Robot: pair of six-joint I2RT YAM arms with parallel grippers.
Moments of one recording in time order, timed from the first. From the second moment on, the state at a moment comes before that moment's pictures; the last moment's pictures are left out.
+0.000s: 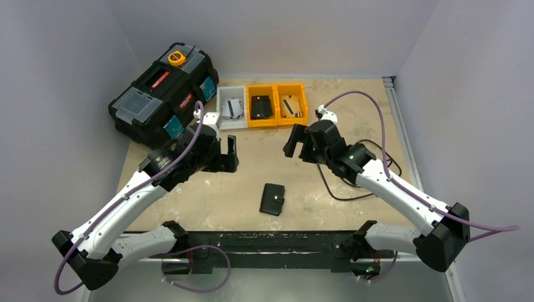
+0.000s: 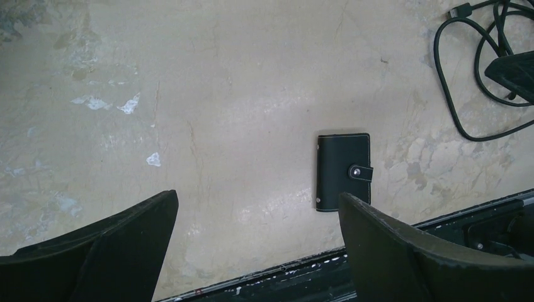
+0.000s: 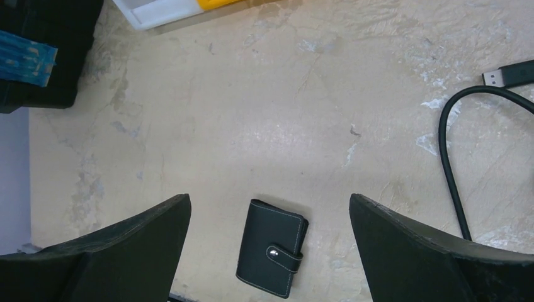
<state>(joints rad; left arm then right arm) -0.69 1.01 1.13 -0.90 -0.21 -0.52 0.70 1.17 1.02 -0.51 0.22 0.76</state>
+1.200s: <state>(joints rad) -0.66 1.06 1.04 -0.92 -0.24 -0.62 1.07 1.56 1.00 -0.55 0.35 0.83</state>
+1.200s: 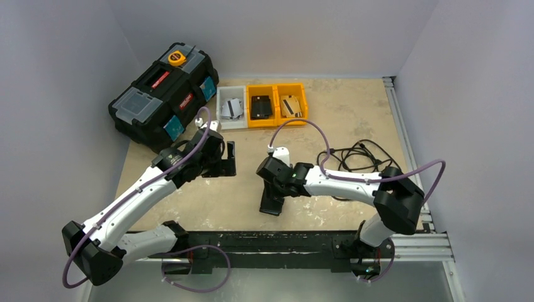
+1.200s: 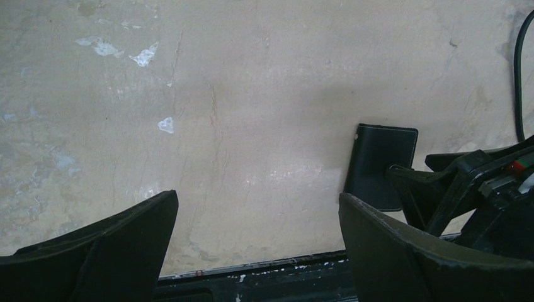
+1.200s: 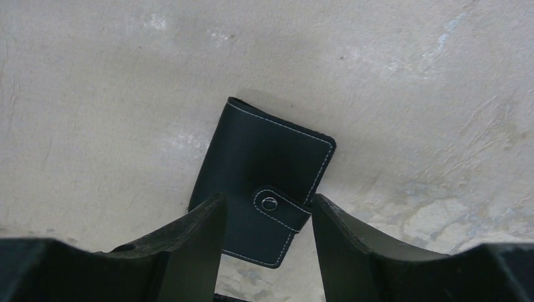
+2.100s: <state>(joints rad) -0.64 1.07 0.95 -0.87 -0.13 -0.64 1.13 1.67 1.03 -0.59 0.38 0.92</state>
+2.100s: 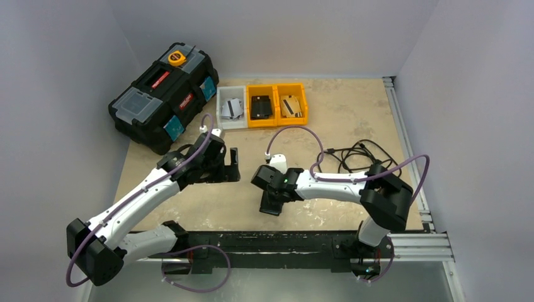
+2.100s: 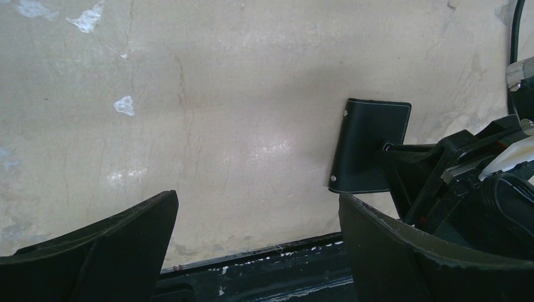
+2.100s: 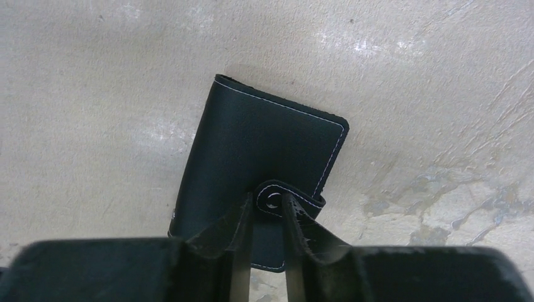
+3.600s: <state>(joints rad) -0.79 1.59 0.84 -0.40 0.23 -0.91 1.06 1.36 0.80 -0.33 0.26 1.01</state>
